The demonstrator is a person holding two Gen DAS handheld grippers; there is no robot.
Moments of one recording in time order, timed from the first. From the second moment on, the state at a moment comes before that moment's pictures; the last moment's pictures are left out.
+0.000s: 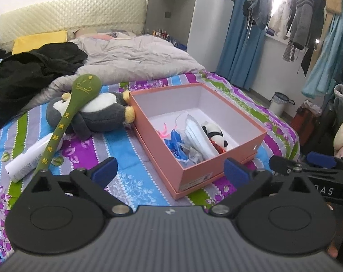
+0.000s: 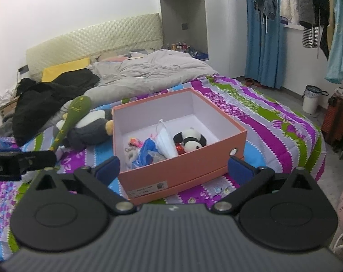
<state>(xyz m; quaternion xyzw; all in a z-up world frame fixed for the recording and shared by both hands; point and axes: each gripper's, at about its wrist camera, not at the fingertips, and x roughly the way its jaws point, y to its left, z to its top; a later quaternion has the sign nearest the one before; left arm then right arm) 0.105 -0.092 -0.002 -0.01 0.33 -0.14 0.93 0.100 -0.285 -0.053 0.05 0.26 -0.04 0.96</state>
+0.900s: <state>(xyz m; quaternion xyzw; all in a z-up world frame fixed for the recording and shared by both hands) 0.108 -0.094 -0.007 -0.01 0.34 -0.13 0.93 0.099 -0.283 -0.058 0.06 0.27 -0.03 0.96</state>
